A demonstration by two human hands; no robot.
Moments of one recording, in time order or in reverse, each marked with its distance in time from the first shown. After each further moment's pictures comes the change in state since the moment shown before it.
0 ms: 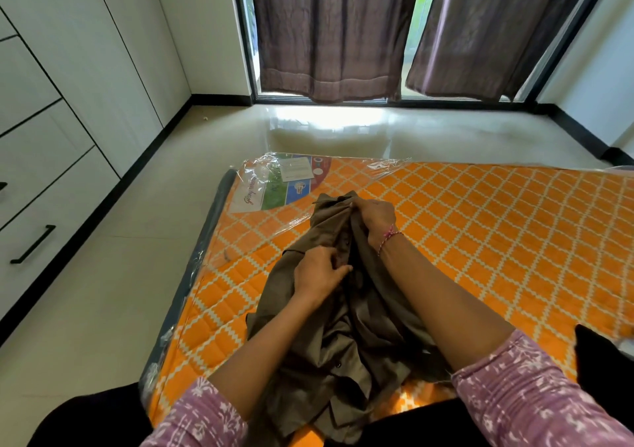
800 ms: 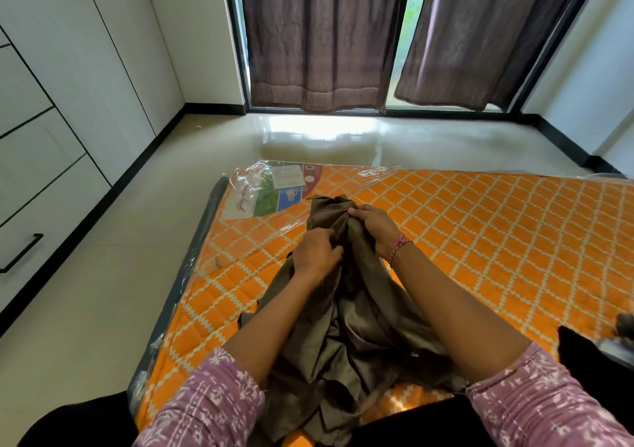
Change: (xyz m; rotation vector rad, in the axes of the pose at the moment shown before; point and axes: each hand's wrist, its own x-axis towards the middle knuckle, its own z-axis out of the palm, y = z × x) left_hand 0.025 0.028 -0.011 0.003 0.059 0.049; right_hand -0.008 -0.008 -0.031 -0.038 -0.303 0.002
